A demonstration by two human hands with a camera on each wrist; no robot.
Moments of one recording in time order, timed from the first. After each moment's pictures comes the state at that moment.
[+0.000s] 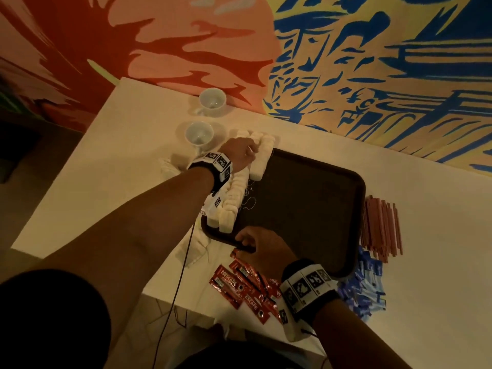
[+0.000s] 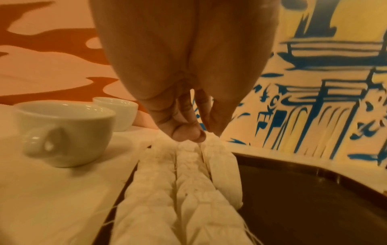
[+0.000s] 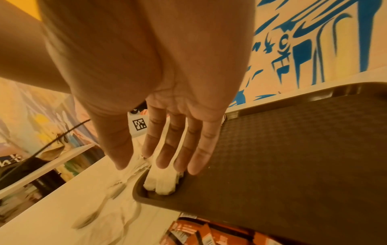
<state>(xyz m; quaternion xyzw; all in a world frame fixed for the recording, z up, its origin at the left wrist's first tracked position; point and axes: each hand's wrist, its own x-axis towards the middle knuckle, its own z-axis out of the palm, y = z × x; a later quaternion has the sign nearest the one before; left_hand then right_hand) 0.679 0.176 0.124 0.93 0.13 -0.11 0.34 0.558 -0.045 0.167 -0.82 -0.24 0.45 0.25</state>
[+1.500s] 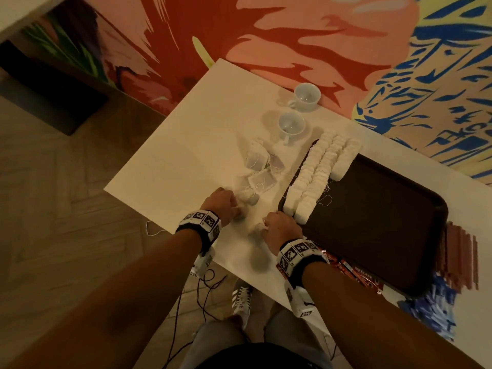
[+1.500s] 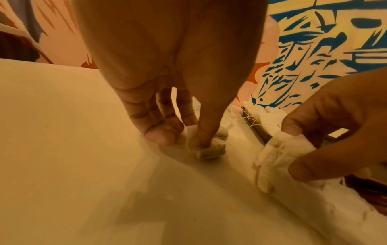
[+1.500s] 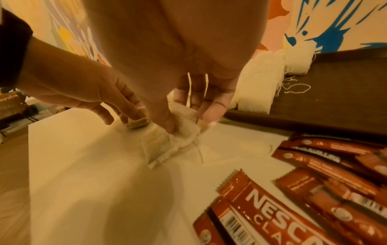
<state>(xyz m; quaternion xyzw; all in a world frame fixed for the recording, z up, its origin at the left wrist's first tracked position) 0.399 0.262 0.081 0.86 0.37 -0.18 0.32 0.478 0.089 0.103 -0.89 -0.31 0.33 0.03</state>
